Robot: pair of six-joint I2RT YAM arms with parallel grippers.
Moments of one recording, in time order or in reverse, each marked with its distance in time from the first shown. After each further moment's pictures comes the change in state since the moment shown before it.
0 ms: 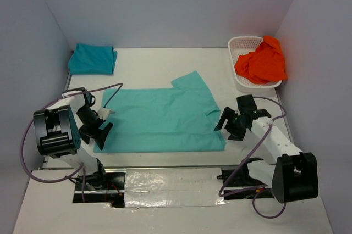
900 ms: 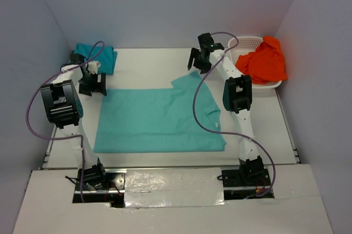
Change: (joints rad) left arm 0.033 0.462 0.639 0.450 0.108 -0.435; right arm 0.155 1.451 1.802 -0.169 0.183 -0.143
